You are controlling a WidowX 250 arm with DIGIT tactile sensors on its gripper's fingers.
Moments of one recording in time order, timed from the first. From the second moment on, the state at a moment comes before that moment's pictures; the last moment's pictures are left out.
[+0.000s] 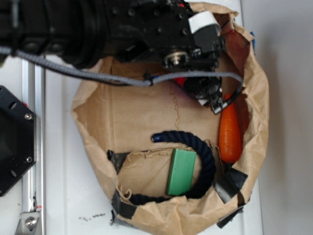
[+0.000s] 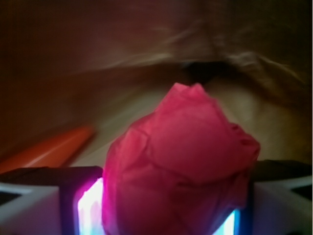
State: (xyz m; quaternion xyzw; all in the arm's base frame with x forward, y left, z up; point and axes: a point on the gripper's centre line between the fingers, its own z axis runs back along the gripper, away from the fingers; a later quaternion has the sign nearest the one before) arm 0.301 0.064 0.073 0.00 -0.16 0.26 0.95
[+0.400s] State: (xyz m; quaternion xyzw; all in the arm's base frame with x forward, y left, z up) arm 0.312 0.019 0.126 -0.13 -0.07 0.16 0.98
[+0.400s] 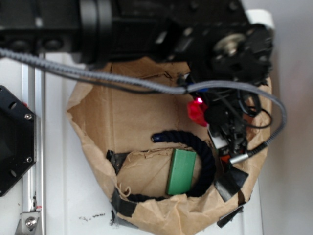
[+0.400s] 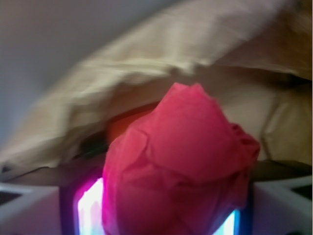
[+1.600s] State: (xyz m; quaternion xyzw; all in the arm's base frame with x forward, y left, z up) arm 0.270 0.026 0.153 -0.09 -0.05 0.16 0.98
